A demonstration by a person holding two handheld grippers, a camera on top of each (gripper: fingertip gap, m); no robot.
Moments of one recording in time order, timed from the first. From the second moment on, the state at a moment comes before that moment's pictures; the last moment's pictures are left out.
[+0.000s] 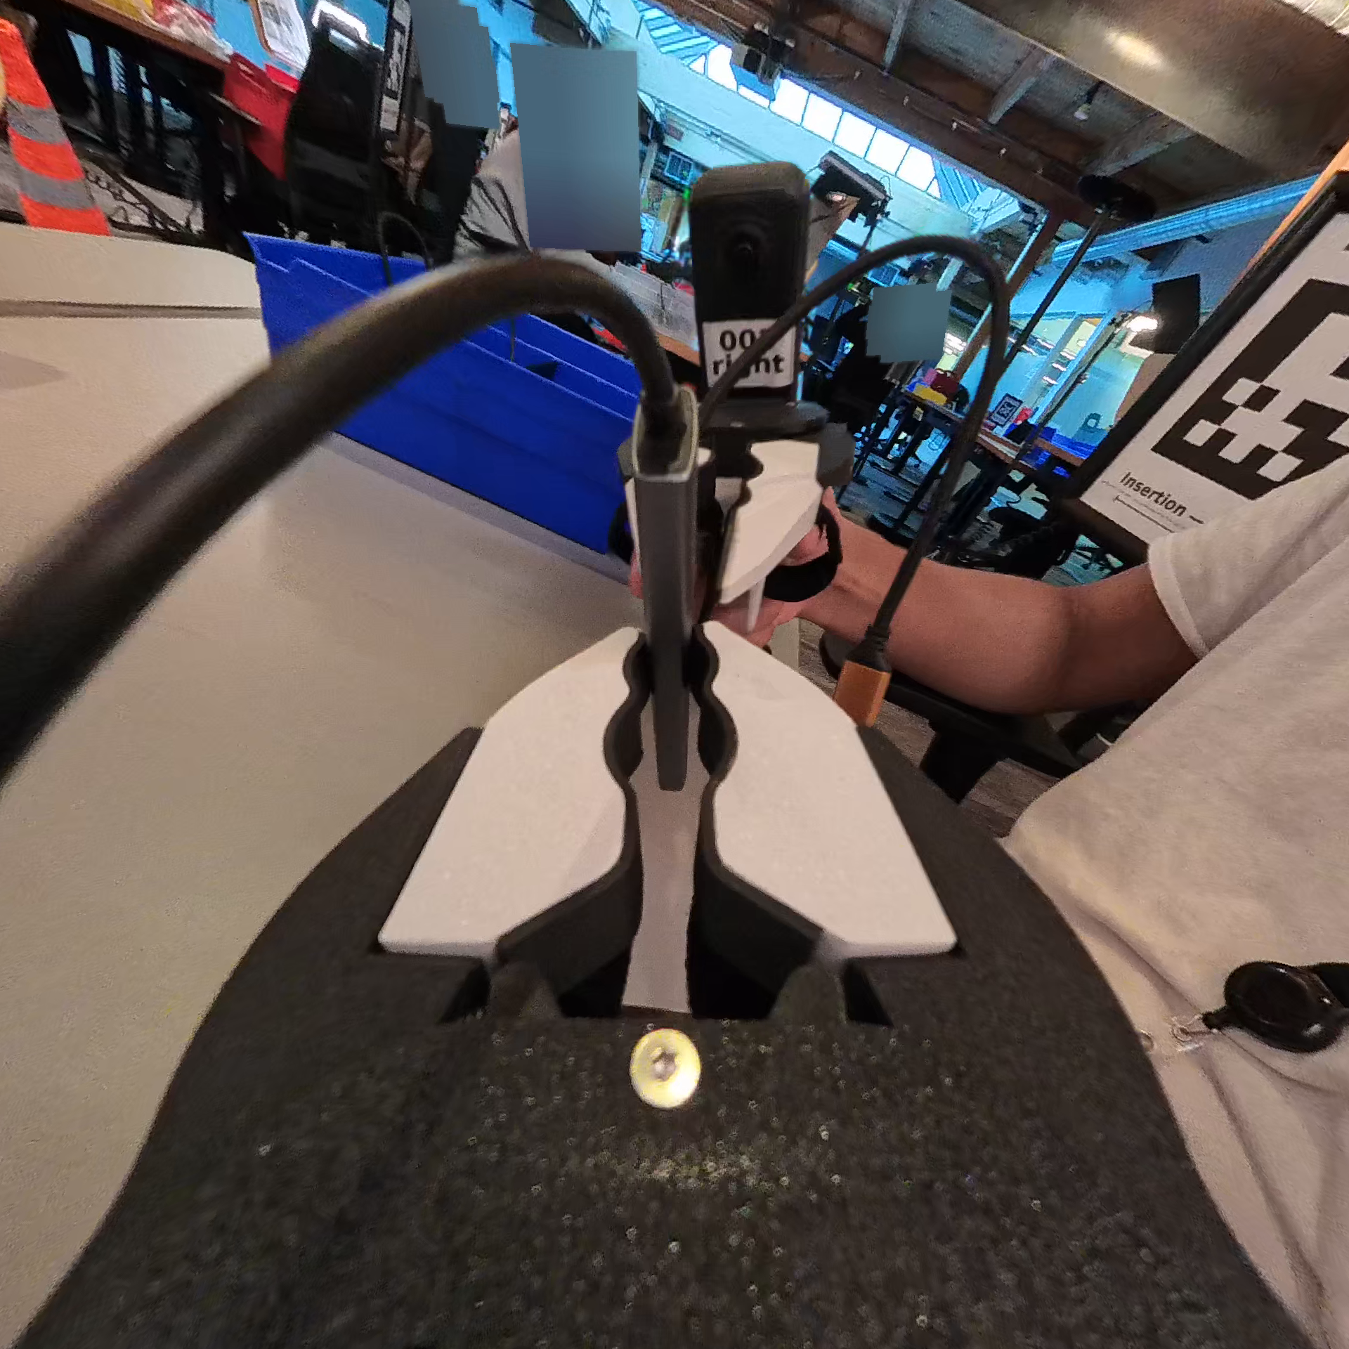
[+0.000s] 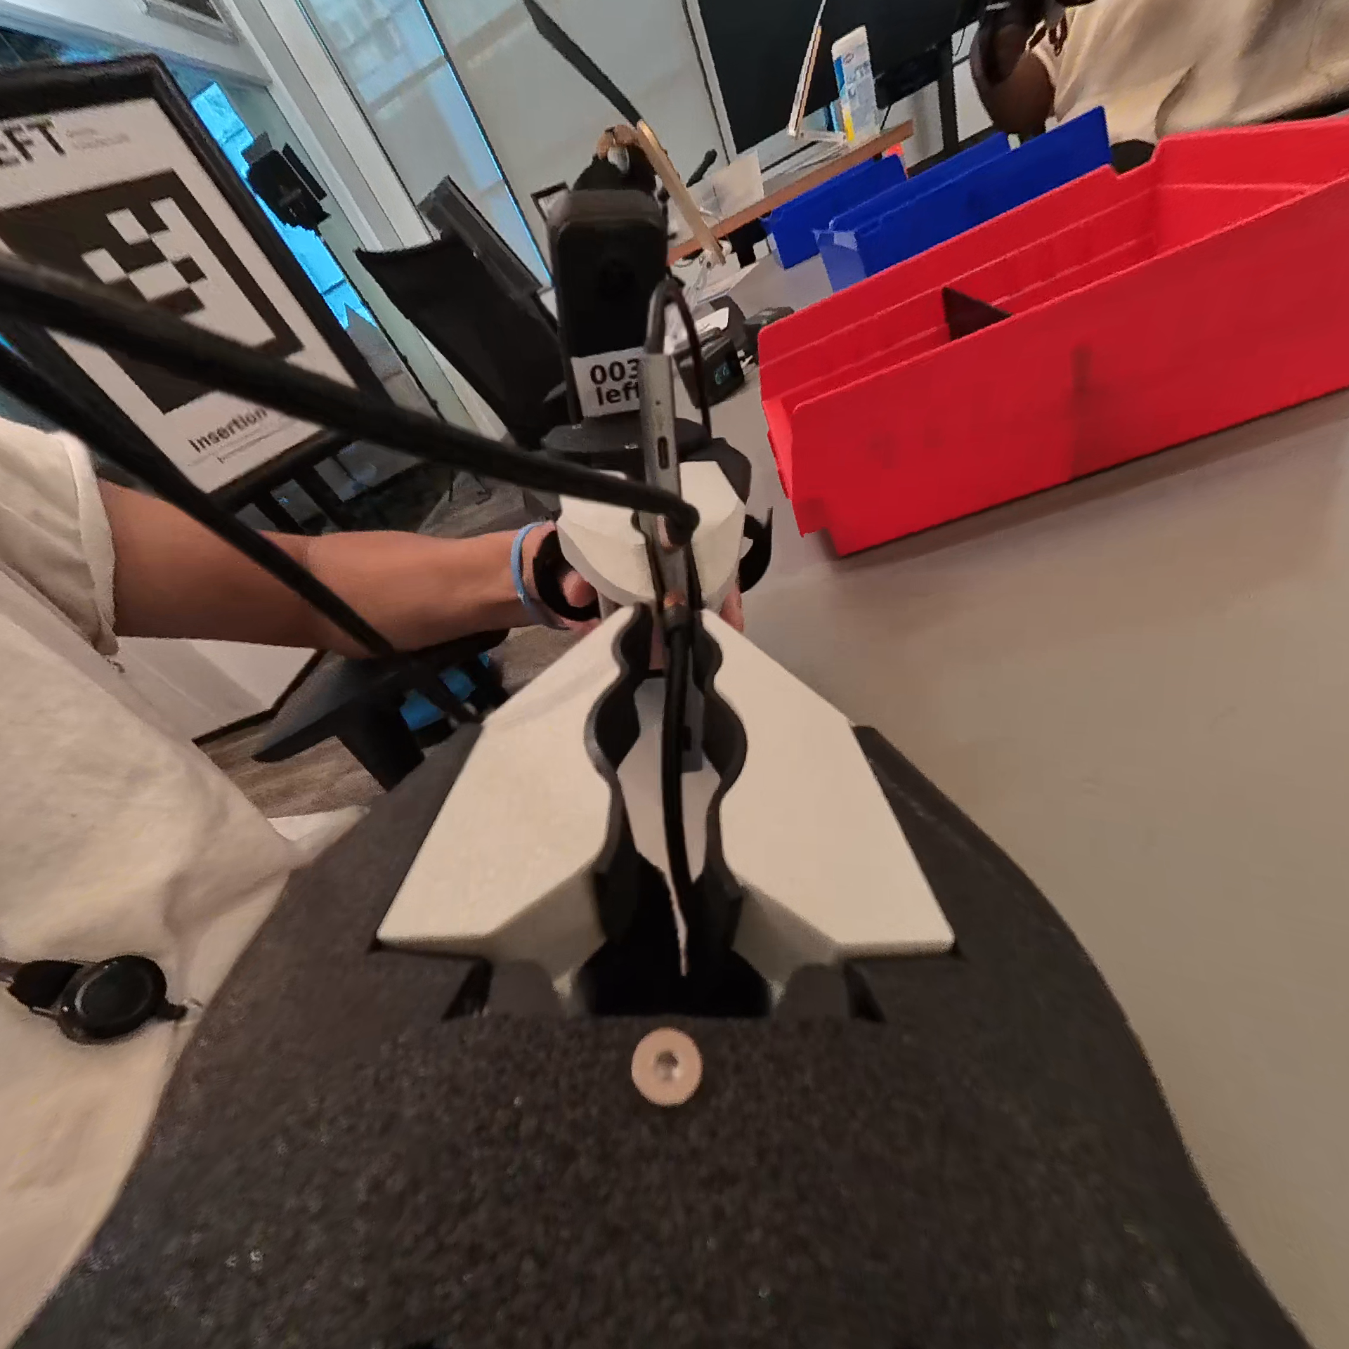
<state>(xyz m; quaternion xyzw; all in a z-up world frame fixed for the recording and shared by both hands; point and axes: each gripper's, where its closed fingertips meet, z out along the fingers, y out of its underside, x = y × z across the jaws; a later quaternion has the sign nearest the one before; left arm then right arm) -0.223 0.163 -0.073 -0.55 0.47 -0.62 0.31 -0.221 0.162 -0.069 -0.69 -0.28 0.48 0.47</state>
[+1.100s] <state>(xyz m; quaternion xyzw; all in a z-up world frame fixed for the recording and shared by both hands) -0.215 0.150 -0.078 -0.54 0.47 -0.65 0.27 -0.211 0.162 -0.059 -0.68 -0.31 0.44 0.49</state>
